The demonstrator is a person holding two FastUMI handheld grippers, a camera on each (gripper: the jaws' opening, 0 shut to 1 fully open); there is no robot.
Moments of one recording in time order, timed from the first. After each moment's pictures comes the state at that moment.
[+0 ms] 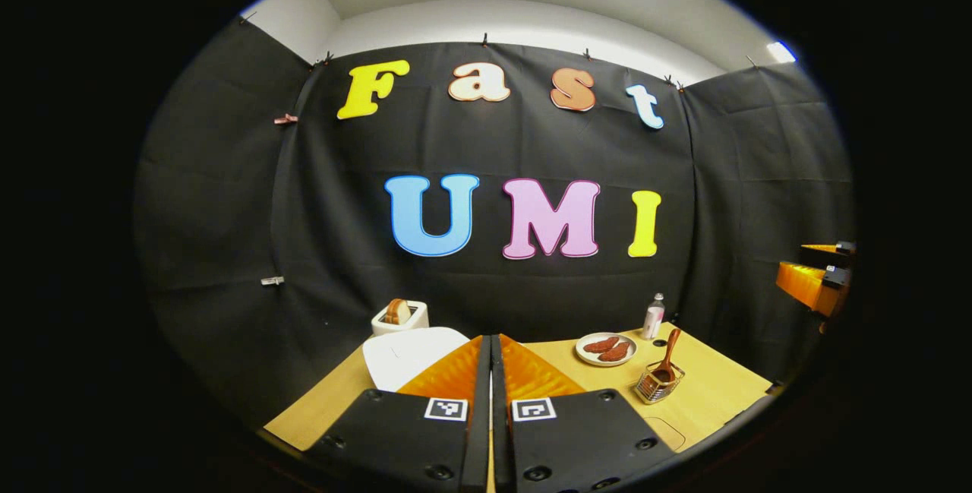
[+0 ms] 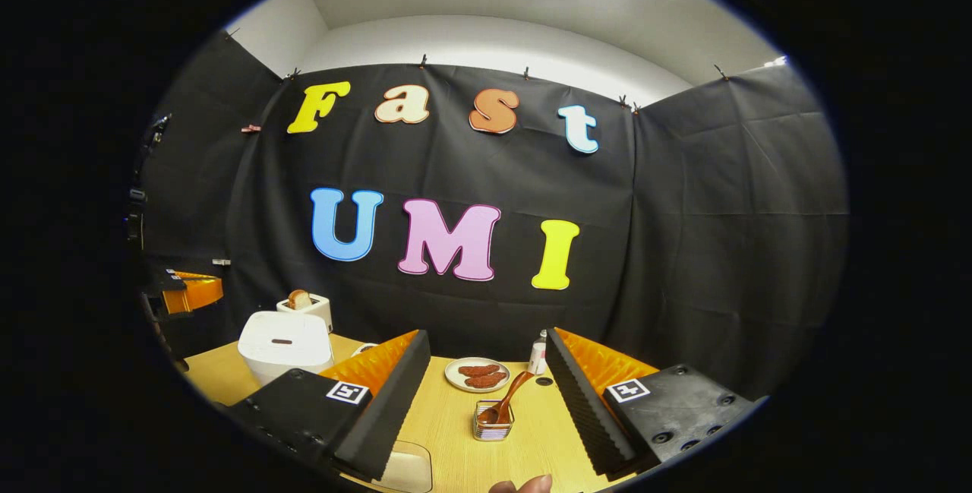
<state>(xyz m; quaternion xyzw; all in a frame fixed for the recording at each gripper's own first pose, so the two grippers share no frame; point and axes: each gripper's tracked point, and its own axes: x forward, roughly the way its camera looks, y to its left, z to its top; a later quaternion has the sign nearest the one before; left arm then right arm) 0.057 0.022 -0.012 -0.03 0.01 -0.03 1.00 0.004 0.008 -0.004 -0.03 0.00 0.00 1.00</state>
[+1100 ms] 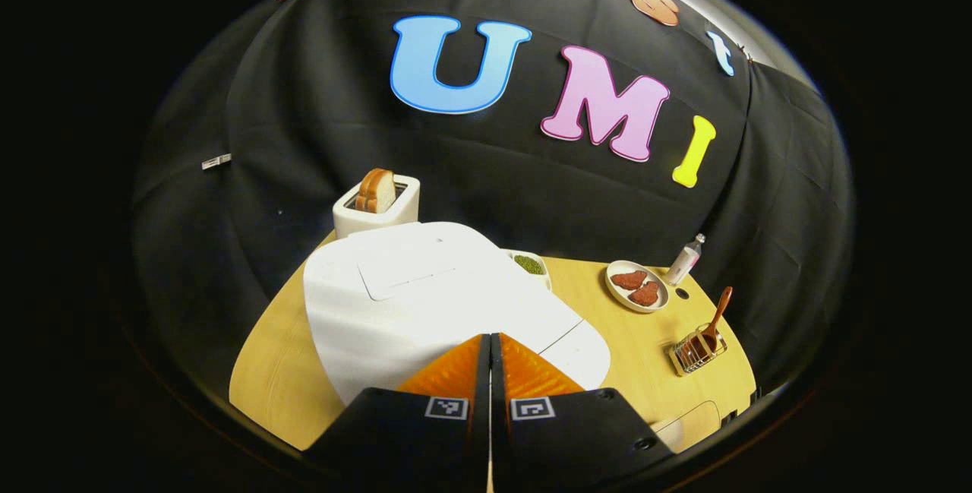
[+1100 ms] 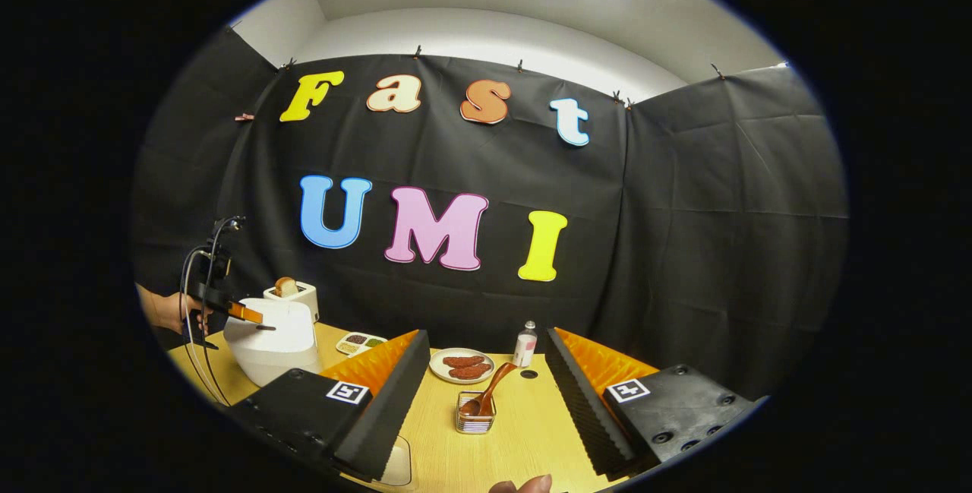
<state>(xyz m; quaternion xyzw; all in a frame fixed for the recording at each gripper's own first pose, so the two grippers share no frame) 0.234 0.091 -0.187 -0.12 0.25 -0.08 0.96 0.002 -0.020 -0.021 -0.04 0.02 -0.02 1.00</state>
